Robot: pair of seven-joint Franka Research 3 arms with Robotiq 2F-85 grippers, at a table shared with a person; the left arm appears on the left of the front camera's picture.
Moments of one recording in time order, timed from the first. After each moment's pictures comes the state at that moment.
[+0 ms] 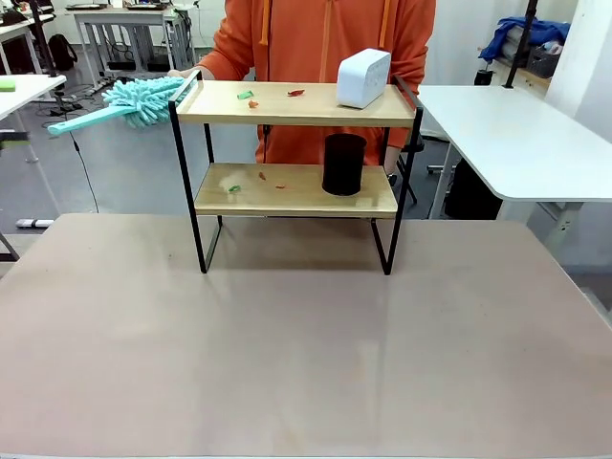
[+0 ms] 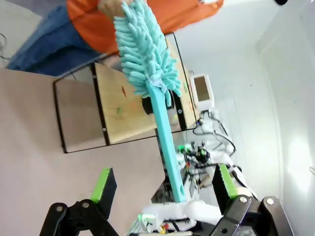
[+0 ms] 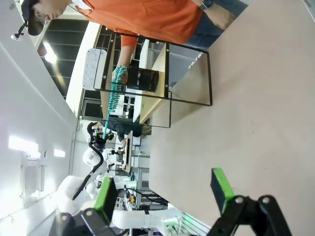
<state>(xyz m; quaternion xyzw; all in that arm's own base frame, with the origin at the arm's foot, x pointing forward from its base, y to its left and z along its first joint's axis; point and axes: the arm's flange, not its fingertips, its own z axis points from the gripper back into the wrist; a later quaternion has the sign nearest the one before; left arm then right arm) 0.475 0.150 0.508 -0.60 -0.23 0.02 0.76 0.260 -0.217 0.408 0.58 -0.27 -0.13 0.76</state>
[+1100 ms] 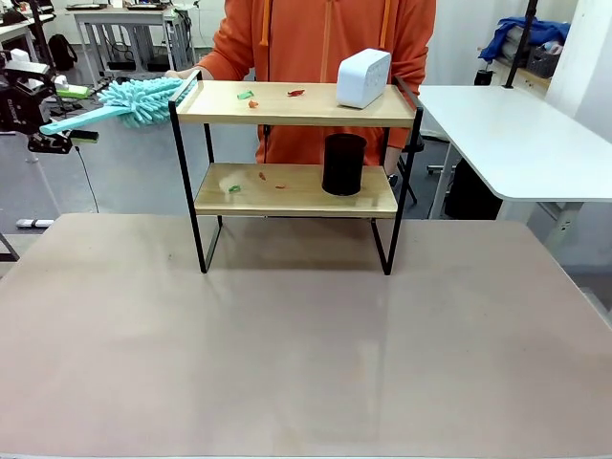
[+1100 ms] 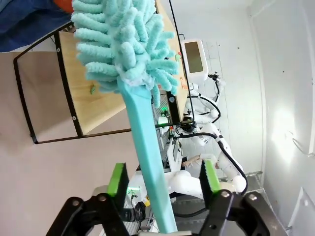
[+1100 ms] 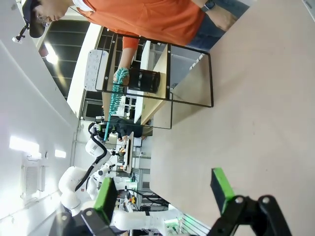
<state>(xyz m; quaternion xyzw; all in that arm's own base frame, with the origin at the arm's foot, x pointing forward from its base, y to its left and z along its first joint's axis) 0.521 0.087 0.497 -0.64 -0.13 -0.04 0.76 0.260 -0.217 0.408 0.58 -0.27 -0.13 0.76</state>
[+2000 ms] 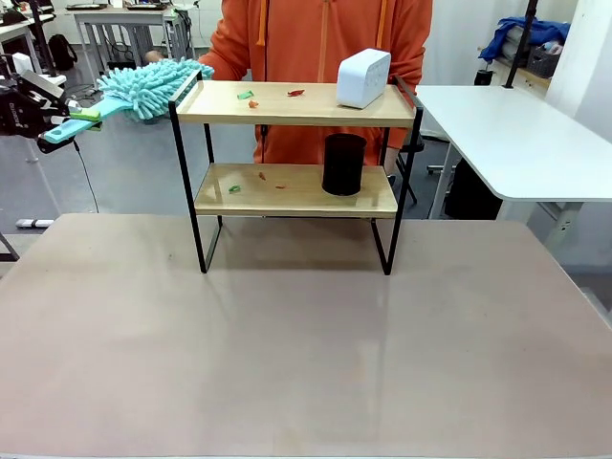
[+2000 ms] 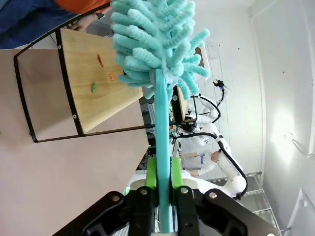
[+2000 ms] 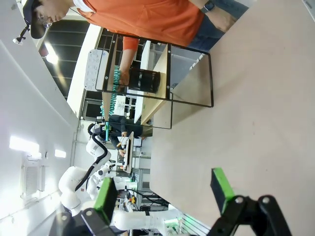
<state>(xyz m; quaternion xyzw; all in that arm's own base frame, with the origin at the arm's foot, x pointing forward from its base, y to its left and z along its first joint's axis) 0.519 0.085 0.492 -0.64 -0.13 -0.04 0.76 0.259 -0.217 0.408 0.58 -0.27 -0.13 0.76</state>
